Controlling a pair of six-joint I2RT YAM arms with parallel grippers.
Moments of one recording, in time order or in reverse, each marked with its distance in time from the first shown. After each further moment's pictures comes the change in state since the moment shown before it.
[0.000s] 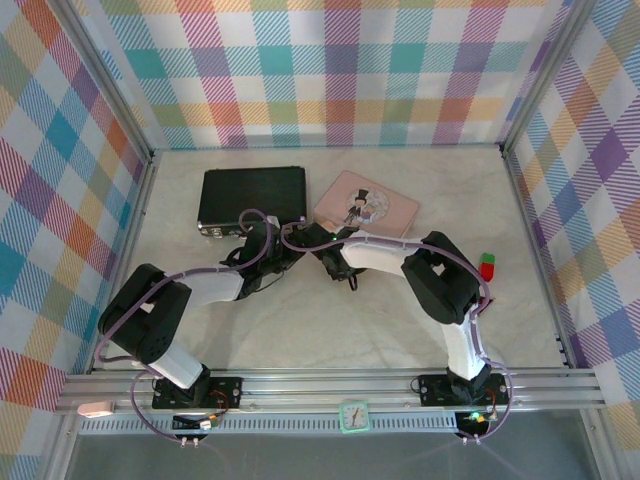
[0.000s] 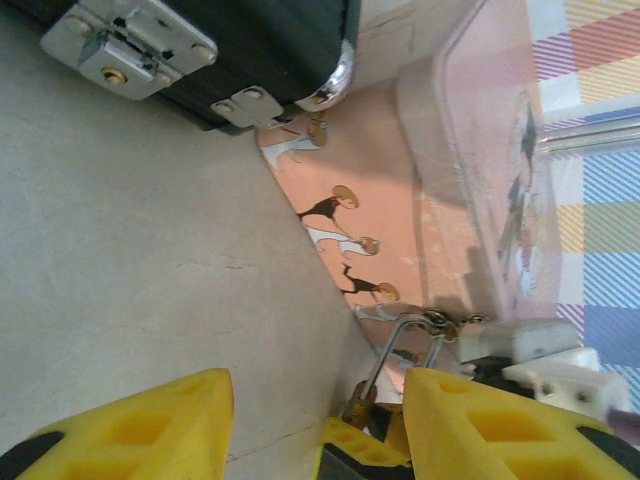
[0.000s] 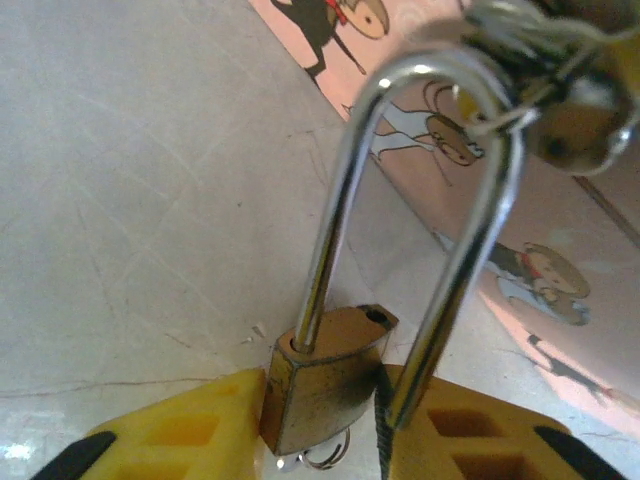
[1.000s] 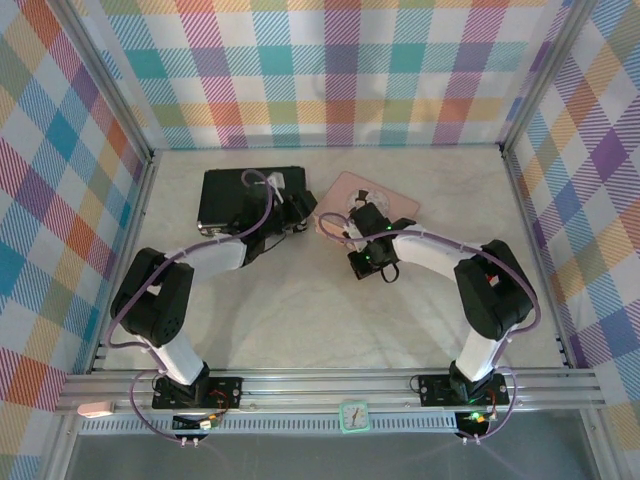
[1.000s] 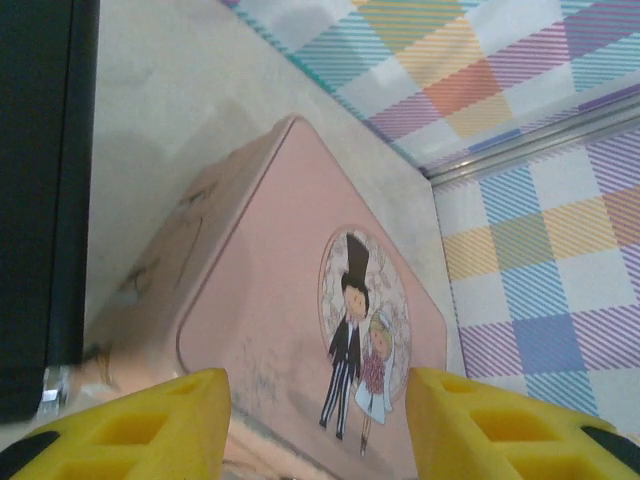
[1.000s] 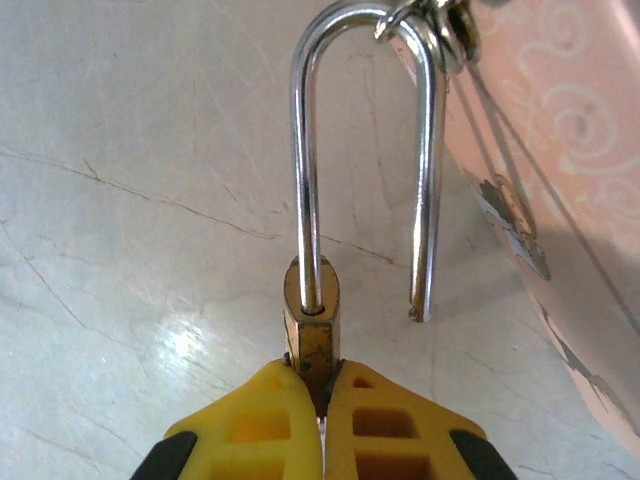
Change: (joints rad) left arm 0.101 0.133 0.331 -0.024 0.108 0.207; right arm -0.267 -0.287 -0.258 0.168 -0.578 -0.393
